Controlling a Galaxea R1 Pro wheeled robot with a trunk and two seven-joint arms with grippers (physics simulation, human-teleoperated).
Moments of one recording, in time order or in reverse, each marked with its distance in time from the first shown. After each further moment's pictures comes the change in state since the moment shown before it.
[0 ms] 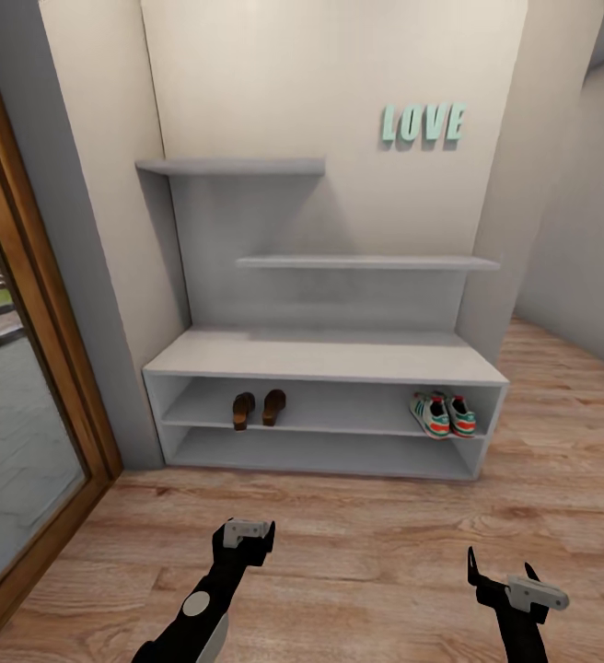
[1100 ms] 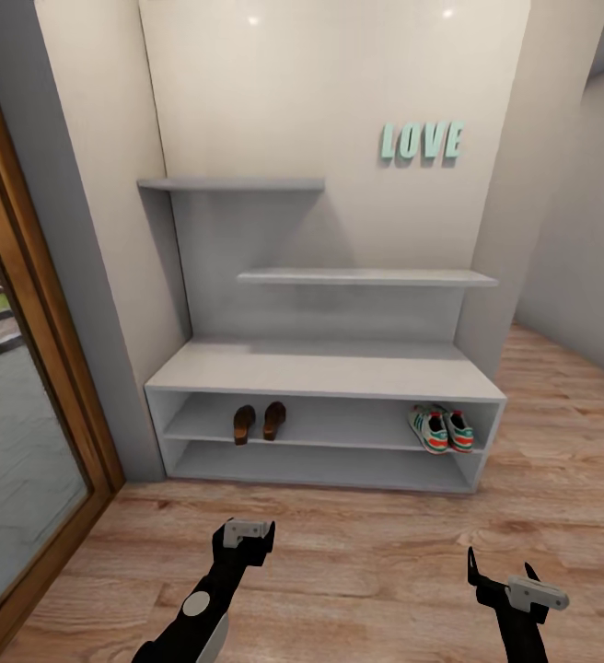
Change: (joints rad) left arm 0.000 0.000 0.000 0.000 0.000 0.000 0.000; right arm 0.000 0.000 0.000 0.000 0.000 0.000 0.000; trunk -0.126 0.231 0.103
